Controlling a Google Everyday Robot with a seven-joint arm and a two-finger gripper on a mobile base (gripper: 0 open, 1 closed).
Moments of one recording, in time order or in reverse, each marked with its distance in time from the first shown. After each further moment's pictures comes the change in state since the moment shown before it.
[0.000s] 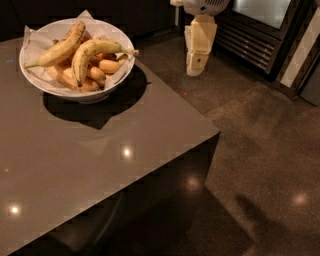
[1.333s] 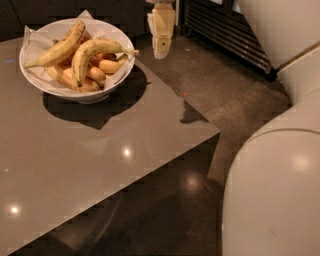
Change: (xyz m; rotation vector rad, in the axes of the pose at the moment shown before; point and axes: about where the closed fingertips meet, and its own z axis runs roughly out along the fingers) arm -0.064 -0.070 0.038 0.021 -0.041 -0.169
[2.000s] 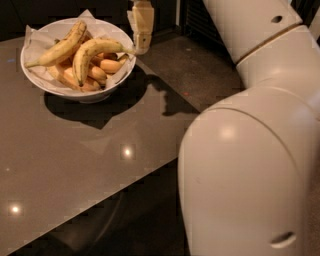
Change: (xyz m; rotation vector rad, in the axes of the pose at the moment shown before) arm -0.036 -0.030 0.023 -0.008 -0.101 -0.108
